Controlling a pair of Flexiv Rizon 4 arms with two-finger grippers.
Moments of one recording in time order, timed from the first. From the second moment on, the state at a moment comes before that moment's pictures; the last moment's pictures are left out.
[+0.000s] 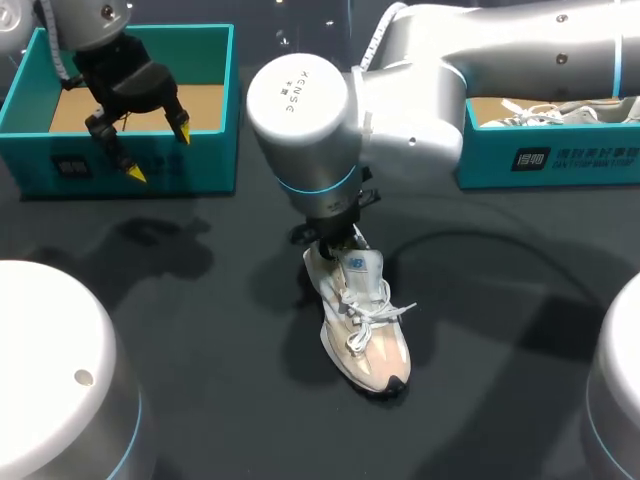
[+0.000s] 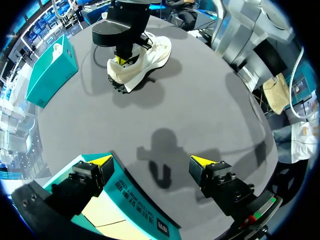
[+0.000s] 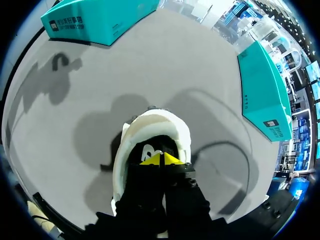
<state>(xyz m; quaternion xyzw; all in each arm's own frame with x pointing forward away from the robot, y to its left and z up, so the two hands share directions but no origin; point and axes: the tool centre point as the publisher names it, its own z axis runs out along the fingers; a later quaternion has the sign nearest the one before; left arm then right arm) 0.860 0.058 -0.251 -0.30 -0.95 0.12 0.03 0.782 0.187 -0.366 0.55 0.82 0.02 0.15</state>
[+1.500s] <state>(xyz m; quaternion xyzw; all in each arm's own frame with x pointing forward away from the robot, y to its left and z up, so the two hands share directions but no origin) 0.861 0.058 -0.251 -0.30 -0.95 0.12 0.03 0.753 0.179 -0.370 0.56 0.82 -0.08 0.07</state>
